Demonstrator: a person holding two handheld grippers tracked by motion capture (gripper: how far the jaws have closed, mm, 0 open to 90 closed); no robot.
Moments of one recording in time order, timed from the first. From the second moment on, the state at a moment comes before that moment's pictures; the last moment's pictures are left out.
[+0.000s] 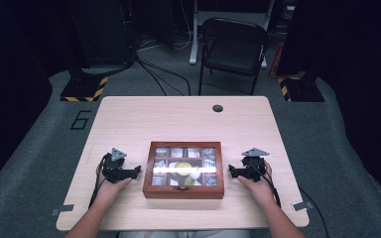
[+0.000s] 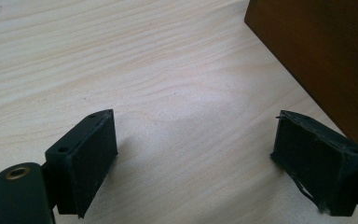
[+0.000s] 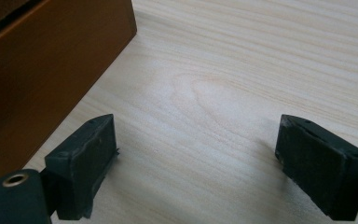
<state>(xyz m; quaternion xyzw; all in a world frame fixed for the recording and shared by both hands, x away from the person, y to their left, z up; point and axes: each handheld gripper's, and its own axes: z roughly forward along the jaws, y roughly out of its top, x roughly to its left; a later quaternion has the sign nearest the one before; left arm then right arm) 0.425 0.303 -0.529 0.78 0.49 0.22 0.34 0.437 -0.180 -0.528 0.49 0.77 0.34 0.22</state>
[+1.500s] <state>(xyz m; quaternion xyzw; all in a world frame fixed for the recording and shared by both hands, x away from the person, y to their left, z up) 0.419 0.306 -0.517 0.76 0.50 0.19 0.36 0.431 -0.185 -0.513 0.49 0.78 0.33 0.20</state>
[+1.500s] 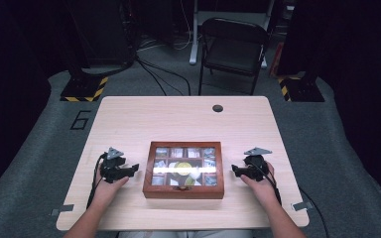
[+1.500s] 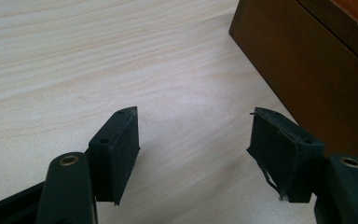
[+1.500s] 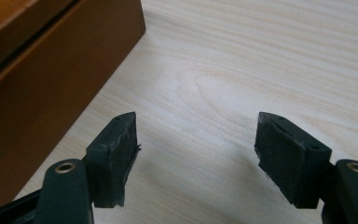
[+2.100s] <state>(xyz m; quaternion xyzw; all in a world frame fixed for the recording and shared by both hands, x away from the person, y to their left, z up) 0.411 0.303 -0.506 0.76 0.50 0.17 0.38 0.421 -0.183 -0.500 0.48 0.78 0.34 0.19</state>
